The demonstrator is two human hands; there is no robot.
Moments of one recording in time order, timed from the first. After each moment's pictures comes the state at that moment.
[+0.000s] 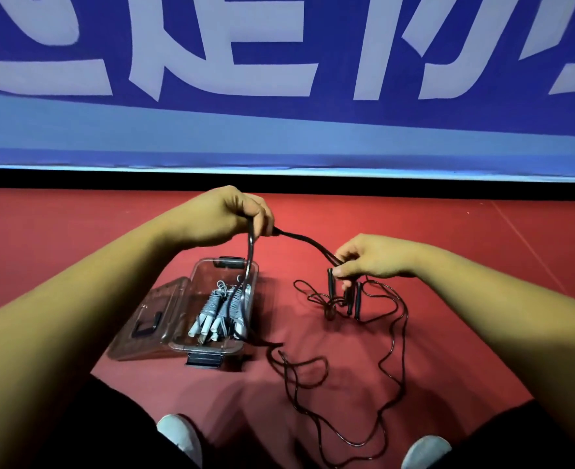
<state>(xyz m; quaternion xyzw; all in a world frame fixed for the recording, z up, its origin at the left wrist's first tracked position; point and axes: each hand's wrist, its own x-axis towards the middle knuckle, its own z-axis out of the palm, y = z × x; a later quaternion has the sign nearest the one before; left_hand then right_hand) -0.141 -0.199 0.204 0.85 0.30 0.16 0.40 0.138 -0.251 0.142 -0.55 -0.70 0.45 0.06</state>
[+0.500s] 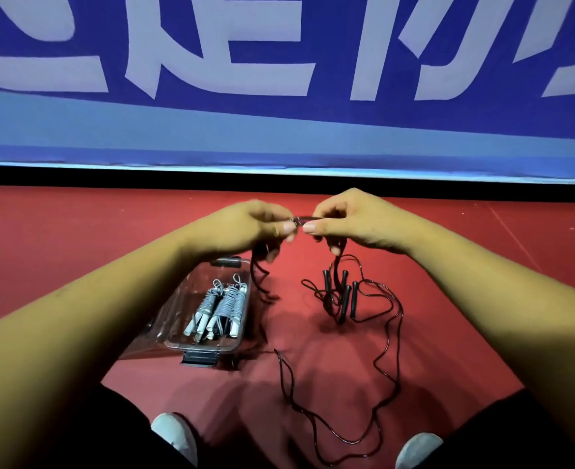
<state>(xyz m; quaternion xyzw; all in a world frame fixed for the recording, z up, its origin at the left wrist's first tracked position) -0.108 -0.222 0.195 0.77 0.33 0.13 0.52 0.110 -0.257 0.203 -0.51 -0.72 0.41 0.23</state>
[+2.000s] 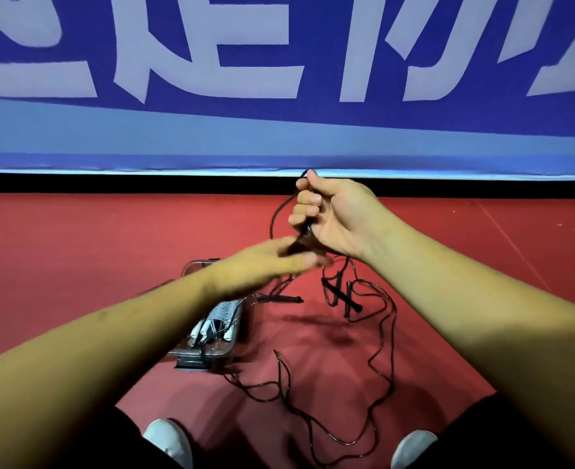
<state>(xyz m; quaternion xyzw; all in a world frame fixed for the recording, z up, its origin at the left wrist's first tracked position) -0.080 -0.247 0.152 0.72 0.29 0.13 0.62 0.074 -0.253 0.206 -0.35 -0.23 0.72 0.55</state>
